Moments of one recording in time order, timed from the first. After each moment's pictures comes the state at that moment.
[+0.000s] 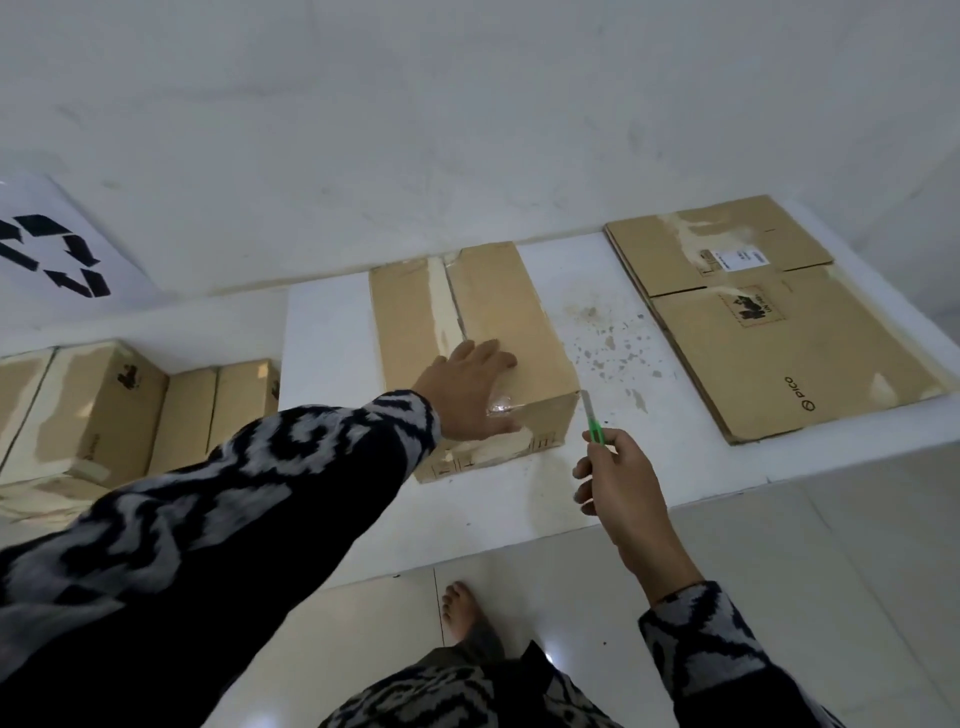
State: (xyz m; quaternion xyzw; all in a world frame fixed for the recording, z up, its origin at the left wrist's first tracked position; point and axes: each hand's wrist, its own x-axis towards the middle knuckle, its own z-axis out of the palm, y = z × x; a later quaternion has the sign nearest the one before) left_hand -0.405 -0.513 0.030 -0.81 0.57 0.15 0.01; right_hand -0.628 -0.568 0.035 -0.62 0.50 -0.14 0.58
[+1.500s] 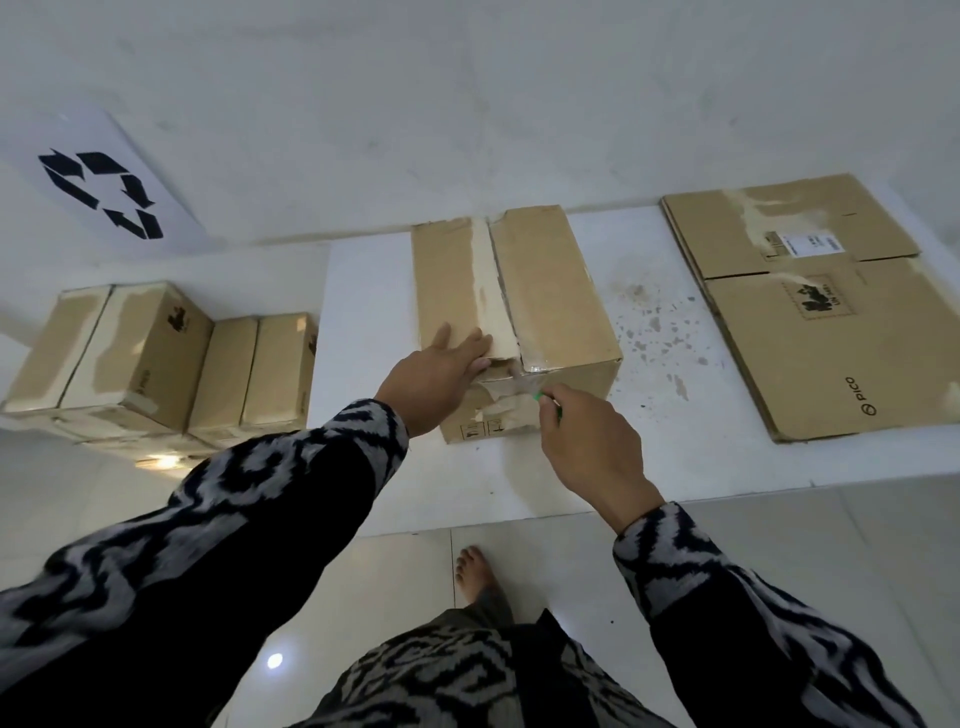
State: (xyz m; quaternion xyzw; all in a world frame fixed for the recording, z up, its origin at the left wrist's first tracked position) left_hand -0.403 -0.445 0.034 -0.87 0.46 0.17 -0.09; right_hand -0.574 -0.556 0.033 -0.90 0.35 -0.02 0.26
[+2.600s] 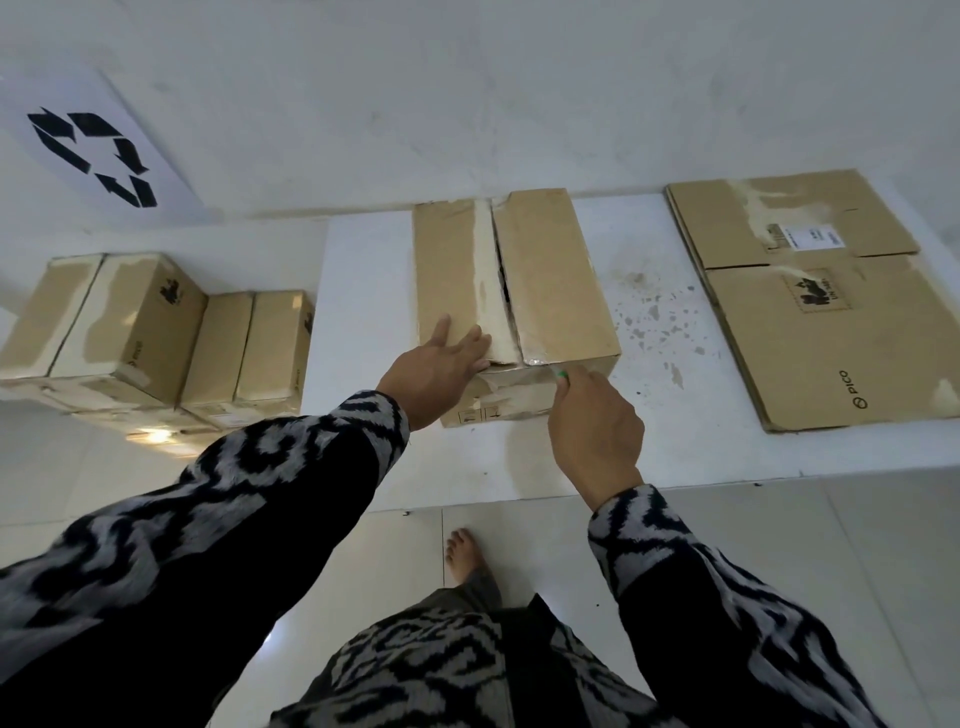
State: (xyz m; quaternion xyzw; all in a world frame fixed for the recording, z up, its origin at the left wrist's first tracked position) left_hand -0.409 -0.438 0.011 -0.86 0.49 0.13 -0.01; right_hand -0.573 -0.552 0.022 -0.90 0.41 -0.02 0.17
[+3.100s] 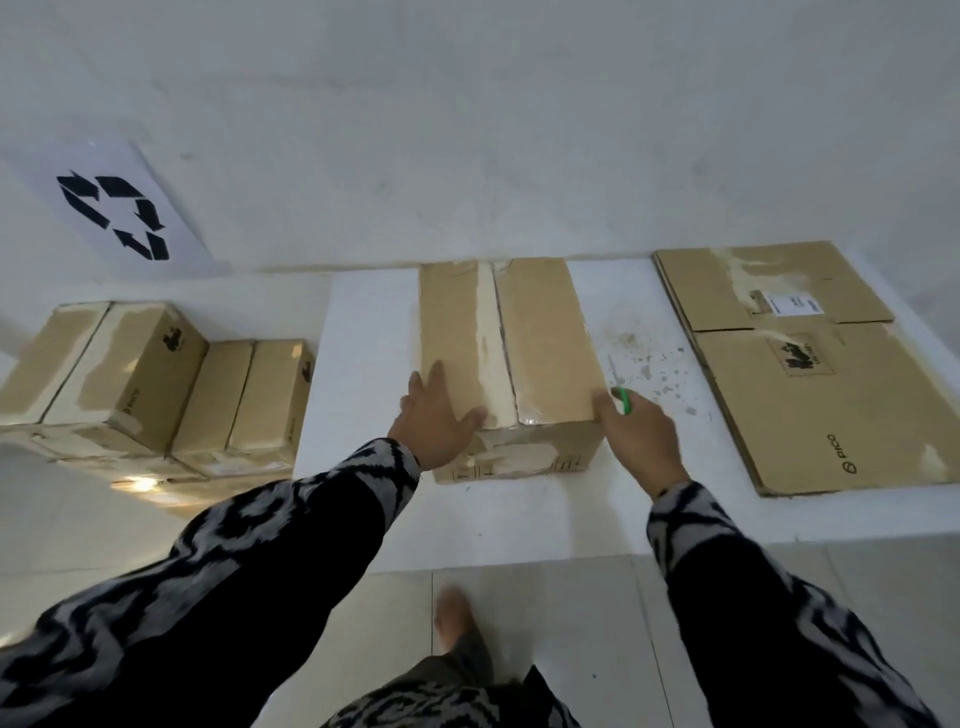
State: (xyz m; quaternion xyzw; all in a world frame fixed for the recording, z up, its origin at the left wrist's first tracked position) left_hand -0.403 -0.451 0.012 -0.91 0.24 0.26 -0.22; right_hand -0.565 -0.638 0.026 -0.80 0.46 -0.05 0.38
